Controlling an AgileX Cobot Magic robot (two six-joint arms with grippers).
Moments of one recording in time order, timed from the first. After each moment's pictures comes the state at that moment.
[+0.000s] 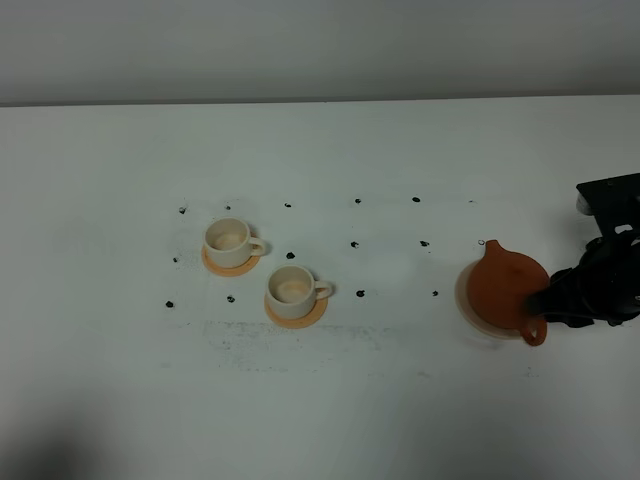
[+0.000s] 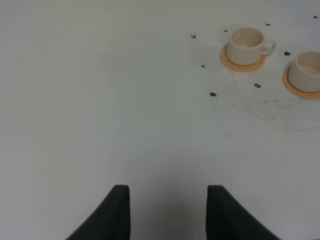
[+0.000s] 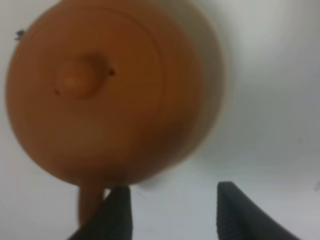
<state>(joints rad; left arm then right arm) 0.01 -0.01 -0.51 -0.07 1.04 0.14 0.07 1.63 -0.78 0.35 0.52 -0.50</state>
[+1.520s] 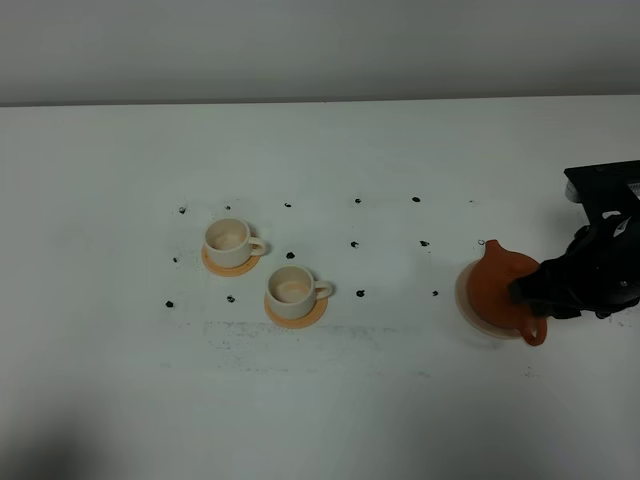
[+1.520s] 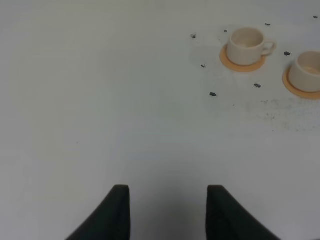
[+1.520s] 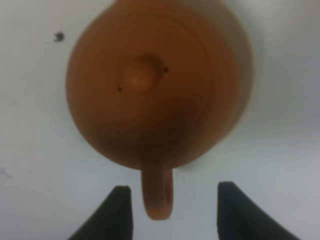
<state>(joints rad) 0.01 -0.01 -0.51 -0.07 1.04 0.14 0.17 1.59 -0.85 0.20 0.64 -0.21</state>
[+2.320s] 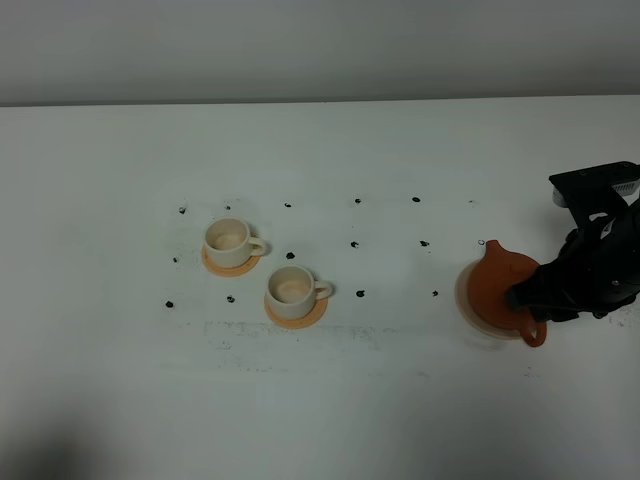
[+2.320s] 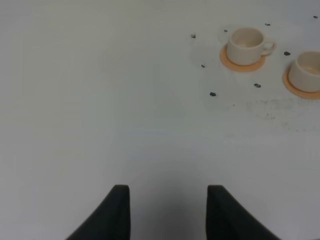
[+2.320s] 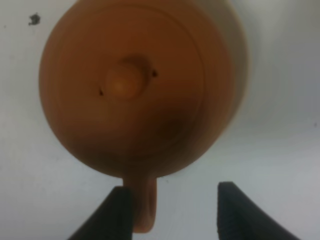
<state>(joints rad) 0.01 -0.01 -0.51 -0.07 1.04 0.14 0.19 1.65 -0.88 0.12 0.66 -0.19</state>
